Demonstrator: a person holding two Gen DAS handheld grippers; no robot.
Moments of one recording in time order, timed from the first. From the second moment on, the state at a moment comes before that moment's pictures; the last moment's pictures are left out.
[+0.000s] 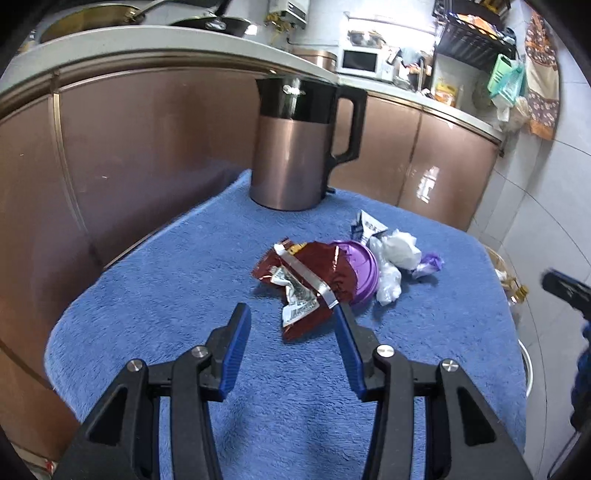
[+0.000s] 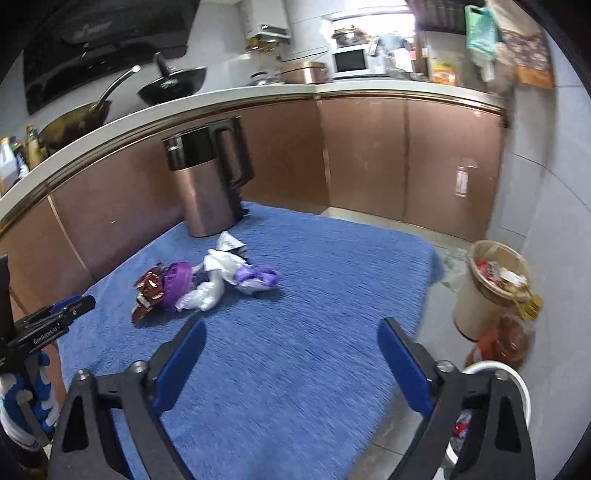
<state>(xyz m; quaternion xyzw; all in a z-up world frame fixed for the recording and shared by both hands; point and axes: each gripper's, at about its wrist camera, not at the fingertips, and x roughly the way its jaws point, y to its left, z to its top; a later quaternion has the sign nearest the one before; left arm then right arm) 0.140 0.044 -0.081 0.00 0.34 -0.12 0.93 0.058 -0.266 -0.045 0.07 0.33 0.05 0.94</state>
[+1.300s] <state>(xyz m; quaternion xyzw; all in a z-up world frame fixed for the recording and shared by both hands) 0.197 0.047 -0.125 -0.08 0.38 -0.11 0.91 0.201 -0.195 -0.090 0.03 0.35 0.16 0.92</state>
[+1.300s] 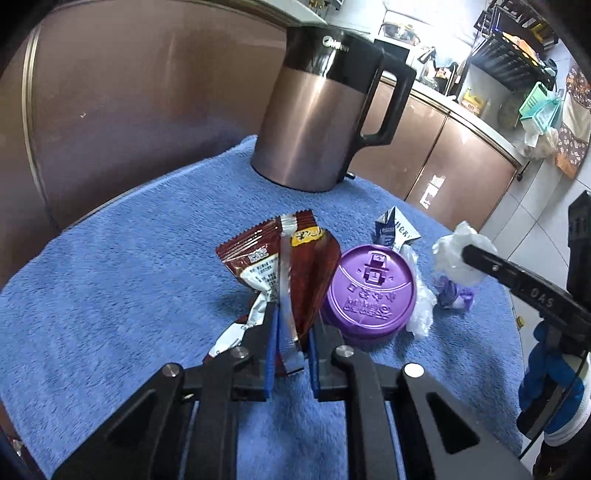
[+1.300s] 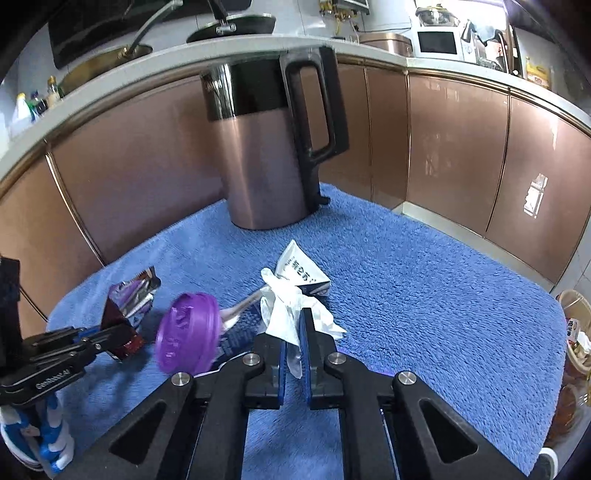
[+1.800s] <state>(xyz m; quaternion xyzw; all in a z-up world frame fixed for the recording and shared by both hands) 0.133 0.038 -0.074 -0.07 0.35 -0.12 0.93 0.080 -0.256 -0.024 0.10 0.27 0.14 0.95</state>
